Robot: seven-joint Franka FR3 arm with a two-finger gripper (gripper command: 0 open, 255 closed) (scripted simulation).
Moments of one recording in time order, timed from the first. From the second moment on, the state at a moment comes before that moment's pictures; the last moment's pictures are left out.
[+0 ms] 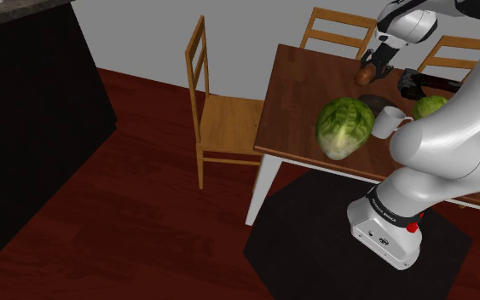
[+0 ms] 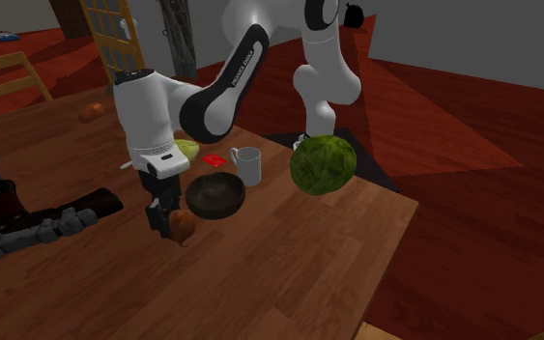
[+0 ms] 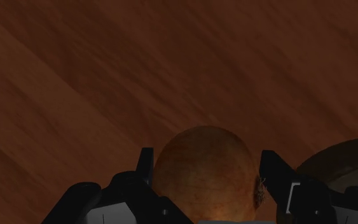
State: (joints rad) arm -0.88 0.40 -0.04 -1.80 0.18 2.30 -2.45
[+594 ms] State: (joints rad) arm -0.88 0.34 -0.04 -1.75 0.17 2.20 -2.43
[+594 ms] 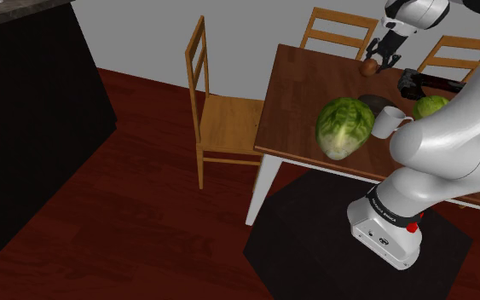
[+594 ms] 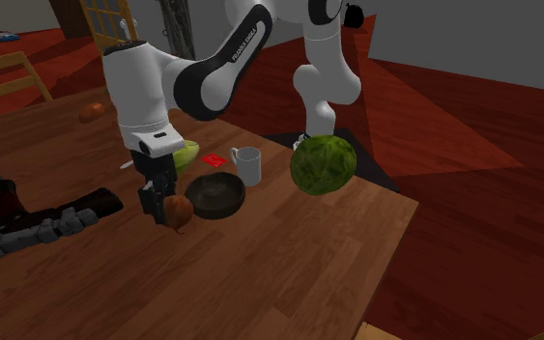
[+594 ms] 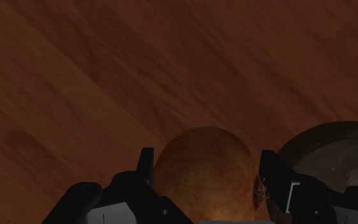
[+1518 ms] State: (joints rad) arm -0.91 0.07 -0.07 -2.02 0.16 2.19 -2.49
